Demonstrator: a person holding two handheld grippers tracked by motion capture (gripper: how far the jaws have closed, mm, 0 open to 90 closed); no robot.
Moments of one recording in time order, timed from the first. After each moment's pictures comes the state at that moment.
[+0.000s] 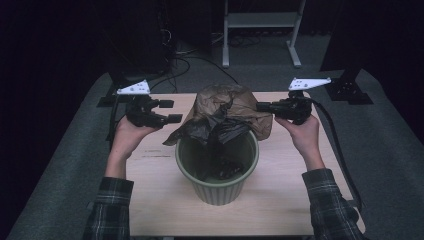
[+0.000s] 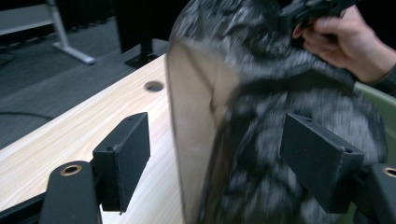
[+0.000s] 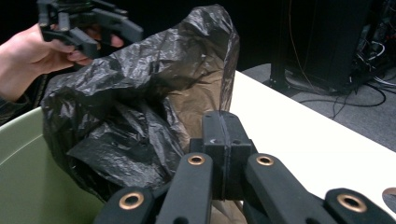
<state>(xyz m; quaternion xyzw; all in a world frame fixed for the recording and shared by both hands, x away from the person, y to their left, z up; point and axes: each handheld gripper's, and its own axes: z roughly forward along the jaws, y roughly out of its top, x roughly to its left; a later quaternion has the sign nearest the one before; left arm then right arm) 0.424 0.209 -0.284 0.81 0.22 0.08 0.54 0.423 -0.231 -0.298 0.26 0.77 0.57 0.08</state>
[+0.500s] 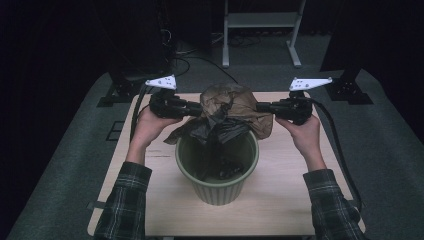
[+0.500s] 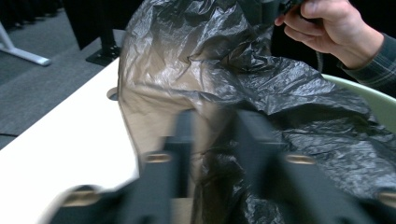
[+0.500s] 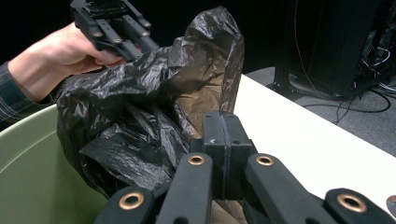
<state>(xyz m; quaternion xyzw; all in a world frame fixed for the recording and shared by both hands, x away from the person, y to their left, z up) 0.450 0.162 -0.286 0.84 0.14 0.04 0.52 0.418 -0.231 -0.293 0.25 0.77 0.58 0.08</state>
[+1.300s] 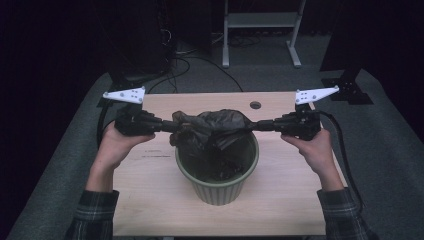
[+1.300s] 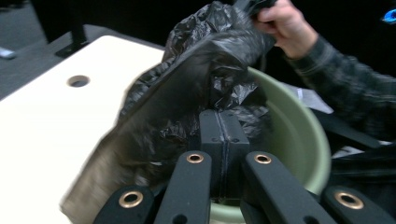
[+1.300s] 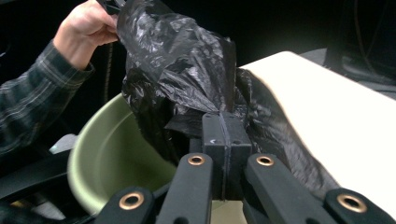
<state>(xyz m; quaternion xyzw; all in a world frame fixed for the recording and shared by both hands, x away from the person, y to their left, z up) 0.361 0.219 -0.254 0.84 0.14 -0.02 0.53 0.364 -0.229 -0.281 0.21 0.80 0.57 0.00</state>
